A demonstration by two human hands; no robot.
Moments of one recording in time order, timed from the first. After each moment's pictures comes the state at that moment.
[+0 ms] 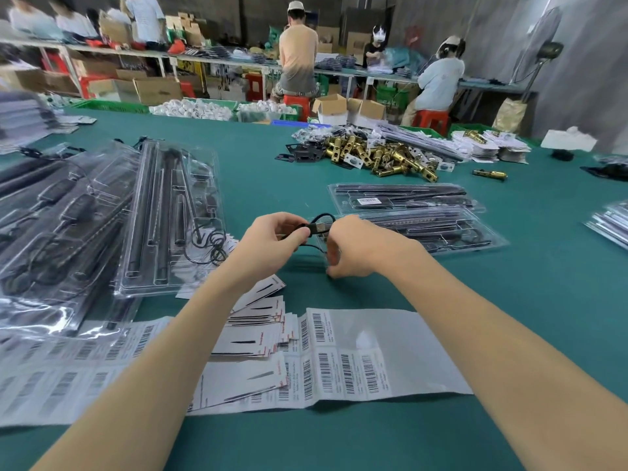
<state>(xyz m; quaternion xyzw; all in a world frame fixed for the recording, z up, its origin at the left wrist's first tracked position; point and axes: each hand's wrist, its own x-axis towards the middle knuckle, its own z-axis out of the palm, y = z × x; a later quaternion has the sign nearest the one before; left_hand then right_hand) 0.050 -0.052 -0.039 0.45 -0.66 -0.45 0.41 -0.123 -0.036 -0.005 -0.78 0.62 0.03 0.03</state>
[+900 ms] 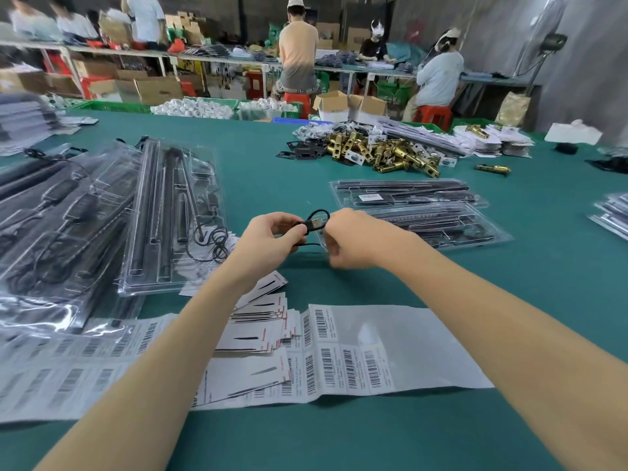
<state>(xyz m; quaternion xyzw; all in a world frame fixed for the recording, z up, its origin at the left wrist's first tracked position) 0.052 -0.053 -0.045 0.45 -0.61 -0.48 0.43 -0.123 -0.039 -0.002 -0.82 0.57 0.05 -0.03</state>
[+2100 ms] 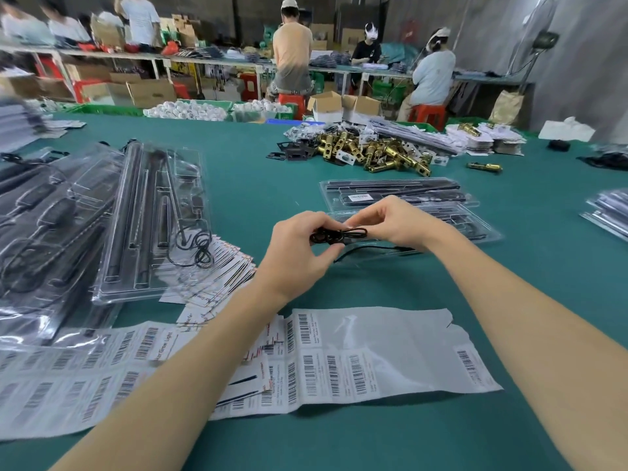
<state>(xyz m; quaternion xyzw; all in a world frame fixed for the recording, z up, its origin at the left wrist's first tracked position) 0.003 -0.026 -0.043 0.34 -0.79 -0.18 0.47 -0.222 -0.055 -0.009 -0.73 0.55 -0.25 0.32</state>
